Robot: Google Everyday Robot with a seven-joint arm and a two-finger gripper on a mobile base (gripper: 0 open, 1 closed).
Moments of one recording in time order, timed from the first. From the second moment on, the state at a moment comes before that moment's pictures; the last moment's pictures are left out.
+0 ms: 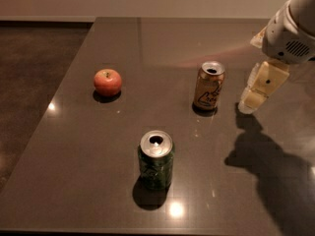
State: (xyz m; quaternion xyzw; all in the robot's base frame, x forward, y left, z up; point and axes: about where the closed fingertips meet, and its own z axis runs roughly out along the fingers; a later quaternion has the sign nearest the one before) arm 0.500 -0.197 0.958 -0.57 0.80 0.00 0.21
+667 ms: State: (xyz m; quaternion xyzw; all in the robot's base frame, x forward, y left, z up) arm 0.537 -0.167 0.935 -0.55 0.80 0.06 0.25
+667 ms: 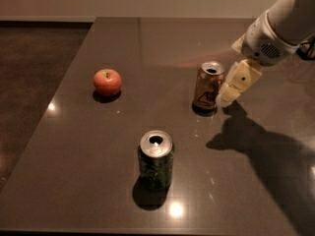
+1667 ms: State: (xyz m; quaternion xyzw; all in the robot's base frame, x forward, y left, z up) arm 0.554 -0.144 0.913 -0.54 0.79 0.12 0.28
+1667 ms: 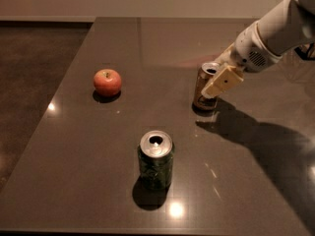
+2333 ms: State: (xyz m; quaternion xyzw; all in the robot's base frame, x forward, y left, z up) arm 0.542 -0.139 0.924 -0.54 0.78 0.14 0.29
